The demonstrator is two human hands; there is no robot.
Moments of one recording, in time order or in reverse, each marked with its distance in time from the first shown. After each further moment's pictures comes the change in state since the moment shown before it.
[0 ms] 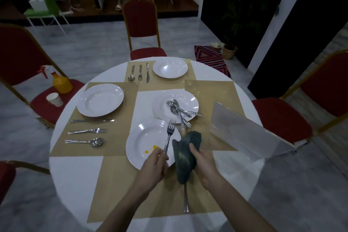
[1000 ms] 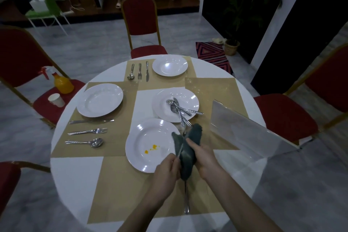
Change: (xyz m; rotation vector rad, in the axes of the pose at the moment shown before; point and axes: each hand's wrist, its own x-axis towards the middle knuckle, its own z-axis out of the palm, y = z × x) left_hand -0.010 0.010 0.038 0.142 0.018 0.059; right_hand 0.002 -0.027 0.011 0.119 0.059 0.068
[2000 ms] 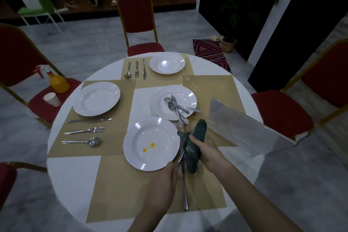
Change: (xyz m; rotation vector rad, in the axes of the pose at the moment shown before) left_hand -0.022 -0.014 0.002 0.357 0.039 0.136; right_hand 0.038 0.002 -0.031 -0.138 -0.022 0.036
